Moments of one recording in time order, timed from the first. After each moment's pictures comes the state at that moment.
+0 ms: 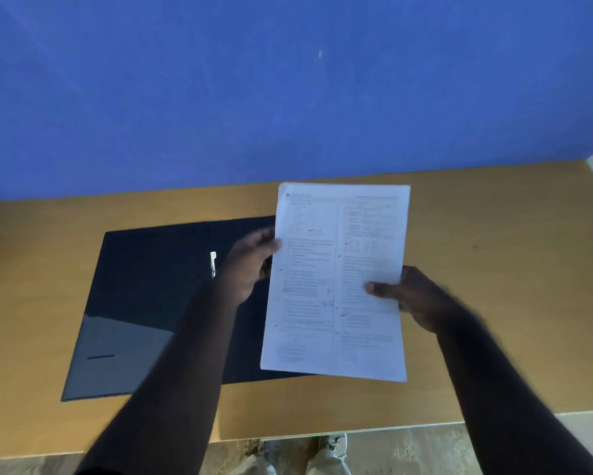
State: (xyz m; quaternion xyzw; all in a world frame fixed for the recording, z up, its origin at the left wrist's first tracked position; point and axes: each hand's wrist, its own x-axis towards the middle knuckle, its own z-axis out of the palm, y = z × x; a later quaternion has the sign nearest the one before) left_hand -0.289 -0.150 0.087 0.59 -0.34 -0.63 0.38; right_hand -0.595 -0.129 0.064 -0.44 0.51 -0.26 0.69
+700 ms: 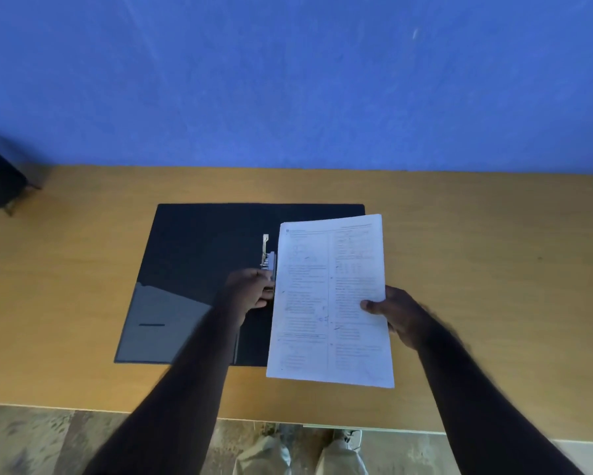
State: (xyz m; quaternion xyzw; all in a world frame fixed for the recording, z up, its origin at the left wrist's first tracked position) left_hand -0.184 -0.092 0.003 0.74 -0.23 -0.55 0.30; right_hand -0.483 -0.106 0.019 -0.37 0.61 -0.16 0.68
